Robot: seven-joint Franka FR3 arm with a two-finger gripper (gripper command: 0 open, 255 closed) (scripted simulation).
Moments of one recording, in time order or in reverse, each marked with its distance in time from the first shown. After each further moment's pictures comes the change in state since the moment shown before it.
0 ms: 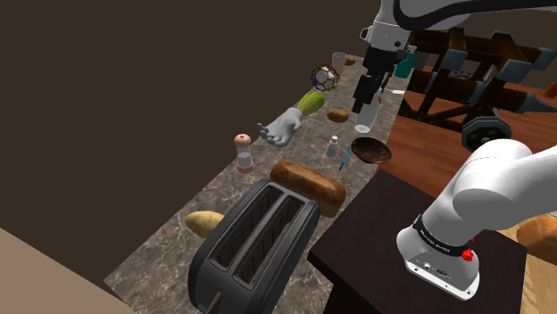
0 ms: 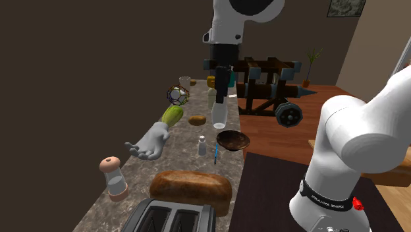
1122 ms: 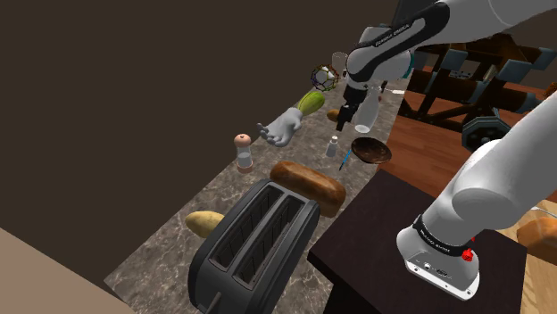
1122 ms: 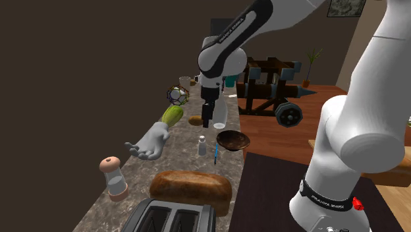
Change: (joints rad) arm -0.006 0.546 -0.212 0.030 0.053 0.515 -0.330
